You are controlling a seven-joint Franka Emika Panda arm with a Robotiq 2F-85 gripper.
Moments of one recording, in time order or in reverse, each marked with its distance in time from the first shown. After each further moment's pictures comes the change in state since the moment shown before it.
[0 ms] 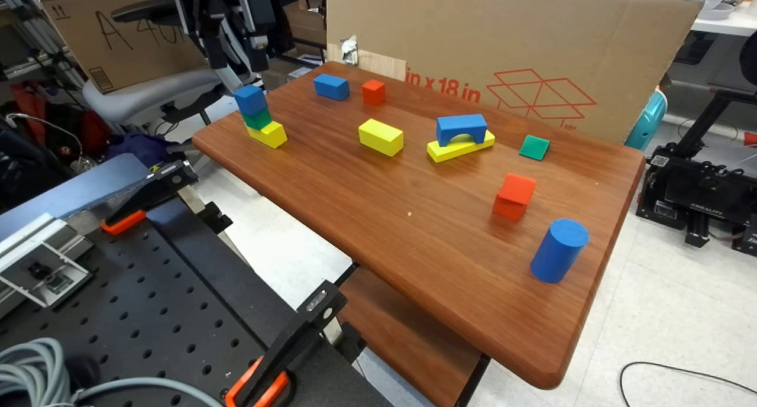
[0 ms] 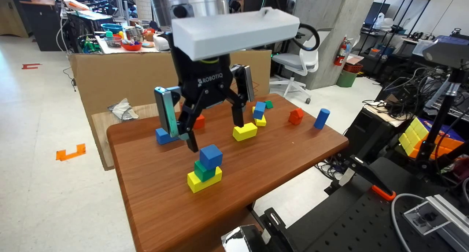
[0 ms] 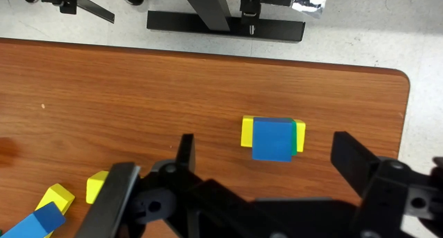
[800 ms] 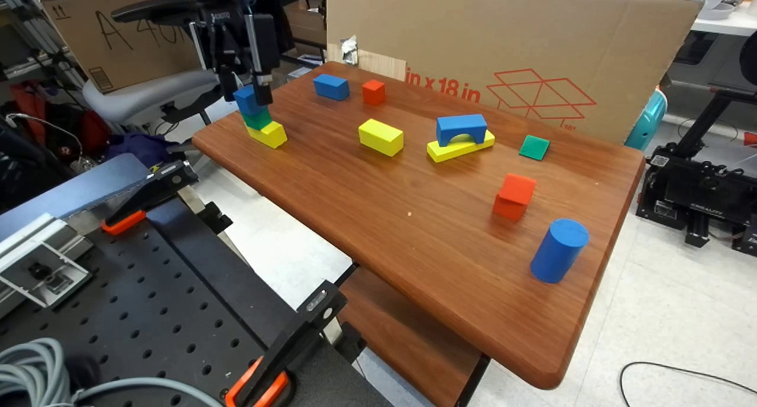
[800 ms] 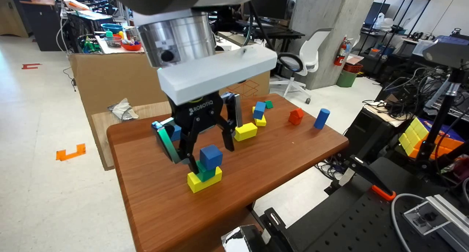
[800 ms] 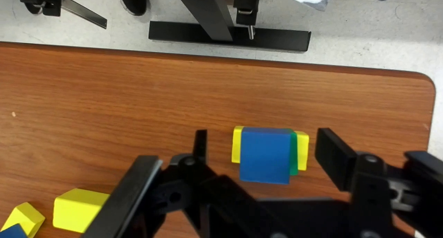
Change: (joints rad) arm 0.062 0.125 -0.044 0.074 0.000 -0.006 0.023
